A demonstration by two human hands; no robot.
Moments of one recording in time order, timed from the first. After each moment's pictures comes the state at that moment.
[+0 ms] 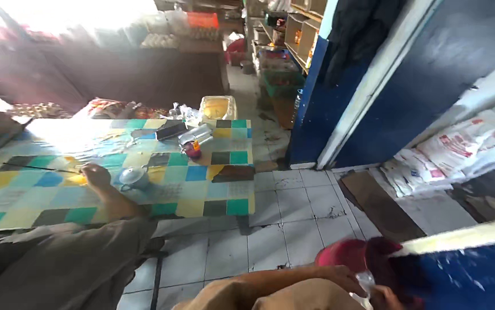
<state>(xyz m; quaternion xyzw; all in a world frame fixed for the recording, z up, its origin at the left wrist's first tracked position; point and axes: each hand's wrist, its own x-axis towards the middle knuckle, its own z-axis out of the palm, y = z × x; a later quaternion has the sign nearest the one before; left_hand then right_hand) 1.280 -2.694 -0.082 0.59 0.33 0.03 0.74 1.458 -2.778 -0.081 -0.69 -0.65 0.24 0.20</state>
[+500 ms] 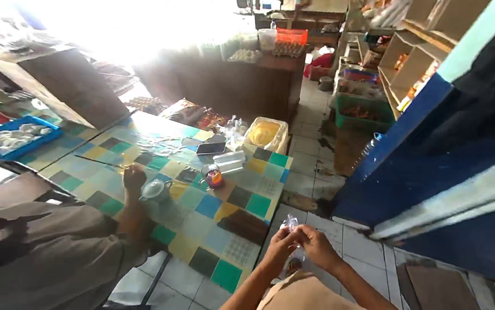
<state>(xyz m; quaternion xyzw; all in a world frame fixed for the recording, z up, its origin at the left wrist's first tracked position) 1.103 -2.430 -0.102 0.07 0.53 0.67 0.52 1.206 -2.320 -0.083 -0.24 -0.84 0.48 0.08</state>
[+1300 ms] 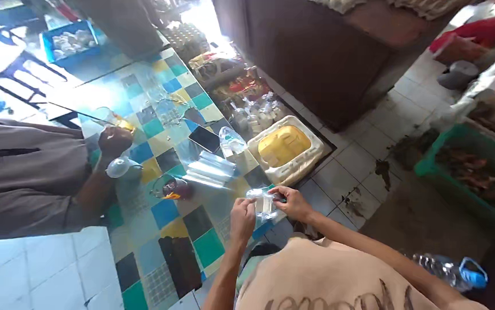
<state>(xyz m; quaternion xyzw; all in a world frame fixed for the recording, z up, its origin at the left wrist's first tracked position) 0.897 -2.155 -0.092 -0.06 0.89 0.43 0.16 0.883 -1.972 -0.113 0.03 -0.81 0.55 -0.20</state>
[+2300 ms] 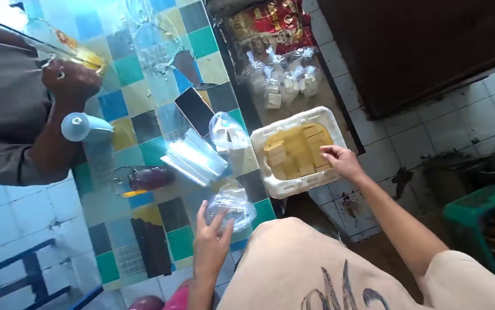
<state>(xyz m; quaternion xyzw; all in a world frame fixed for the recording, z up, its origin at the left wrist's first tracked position) 0.876 -2.147 -0.121 -0.21 0.92 0.34 0.06 0.666 -1.809 -0.196 -0.03 -0.86 0.44 -0.26</state>
